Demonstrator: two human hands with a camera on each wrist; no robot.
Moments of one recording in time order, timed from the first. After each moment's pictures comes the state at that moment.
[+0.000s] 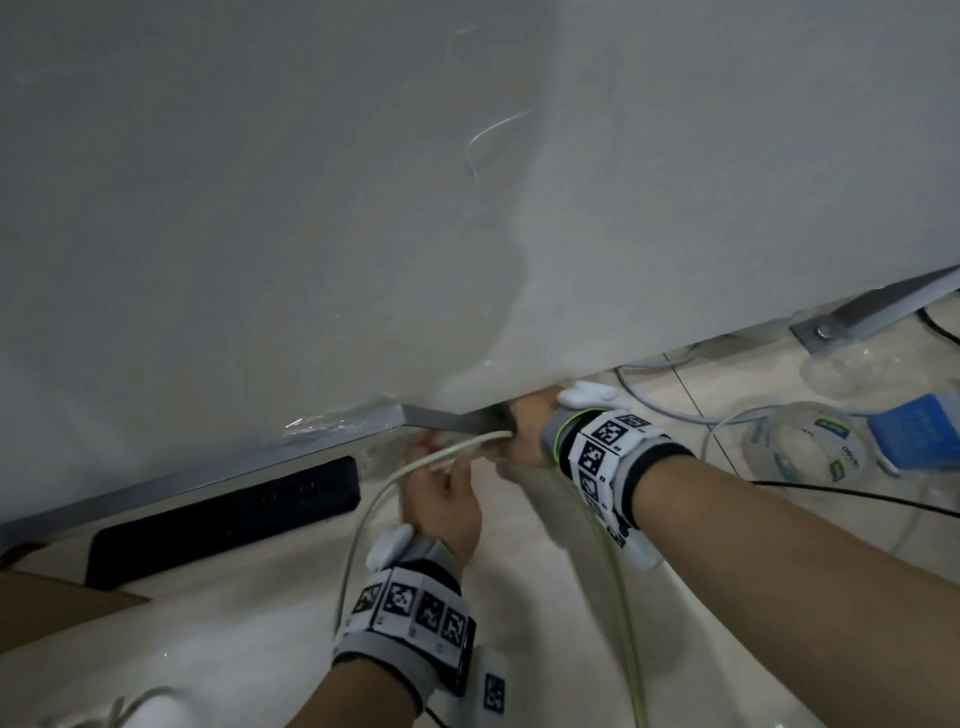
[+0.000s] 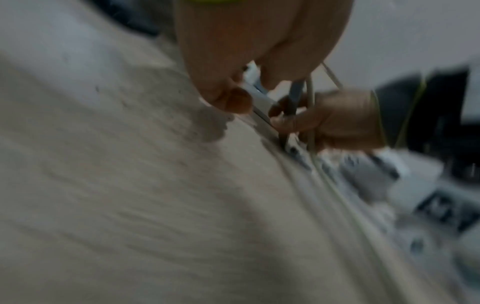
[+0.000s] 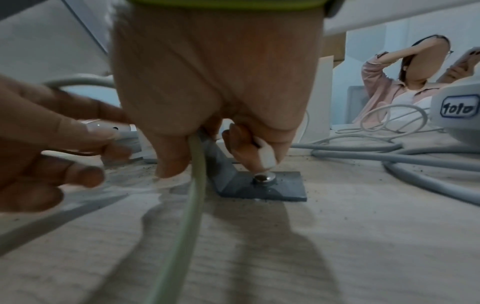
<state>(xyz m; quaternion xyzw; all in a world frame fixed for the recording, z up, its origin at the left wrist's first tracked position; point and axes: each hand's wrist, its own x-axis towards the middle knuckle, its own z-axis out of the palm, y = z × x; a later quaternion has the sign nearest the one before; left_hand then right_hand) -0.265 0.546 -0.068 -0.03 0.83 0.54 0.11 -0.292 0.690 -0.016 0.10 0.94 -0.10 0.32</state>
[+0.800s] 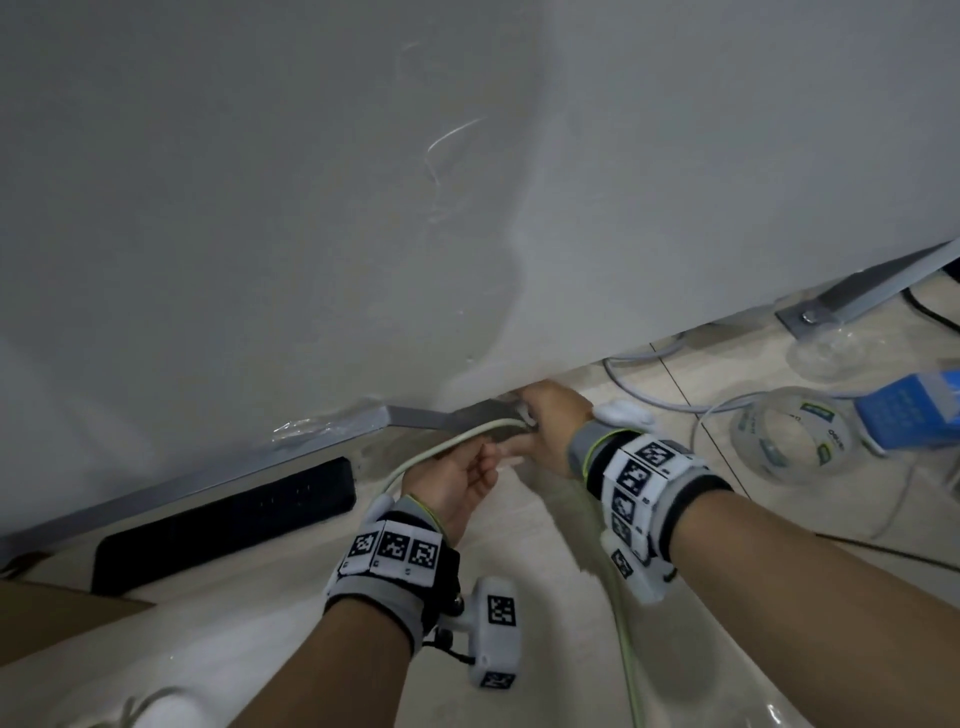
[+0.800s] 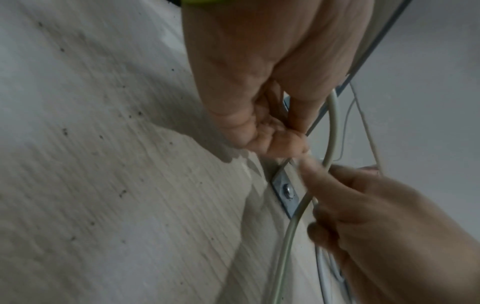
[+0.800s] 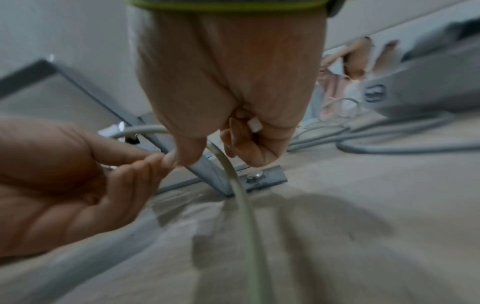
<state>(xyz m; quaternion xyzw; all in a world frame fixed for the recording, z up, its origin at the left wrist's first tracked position) -0.282 0.569 -0.045 -0.22 0.57 0.70 0.37 -0.259 0.711 -0.009 0.18 0.91 -0.31 0.21</state>
